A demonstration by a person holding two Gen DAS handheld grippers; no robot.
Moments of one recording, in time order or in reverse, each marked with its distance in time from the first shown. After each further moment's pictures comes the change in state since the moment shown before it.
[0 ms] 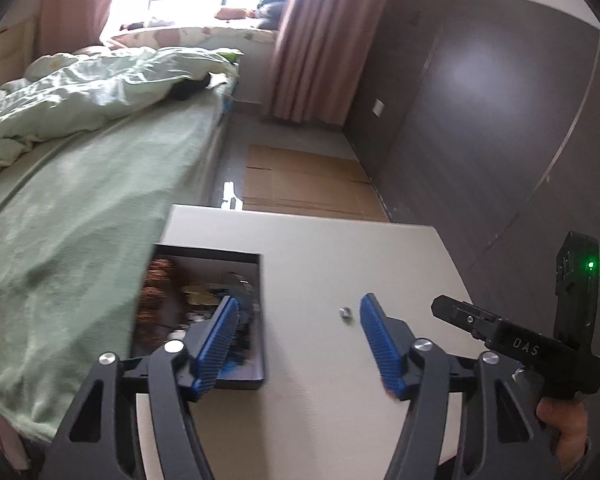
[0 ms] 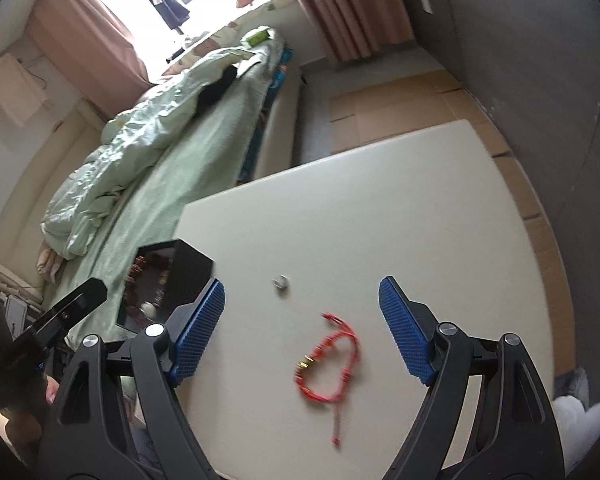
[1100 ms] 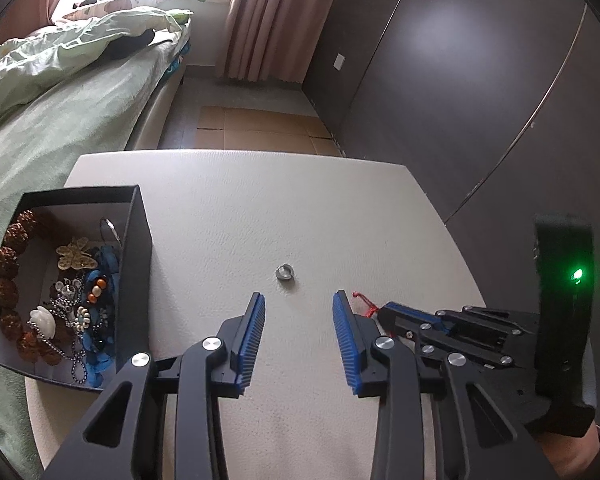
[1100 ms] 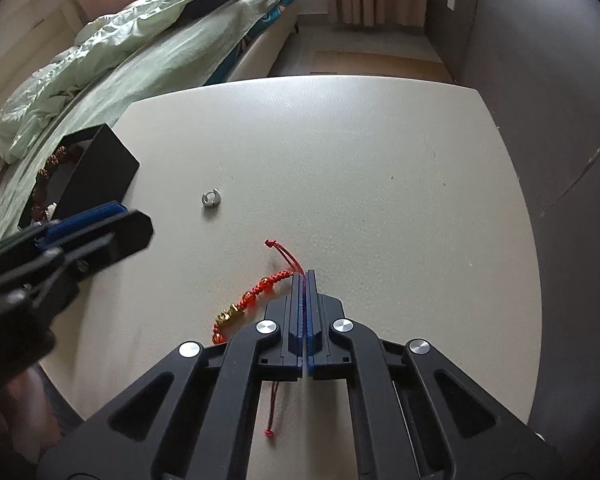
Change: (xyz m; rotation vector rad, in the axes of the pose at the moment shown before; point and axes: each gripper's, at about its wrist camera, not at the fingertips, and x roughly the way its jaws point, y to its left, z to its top) left arm 0.090 -0.032 -0.033 0.049 0.126 -0.126; right arm 0.060 0.001 -0.034 -0.239 0.166 -0.218
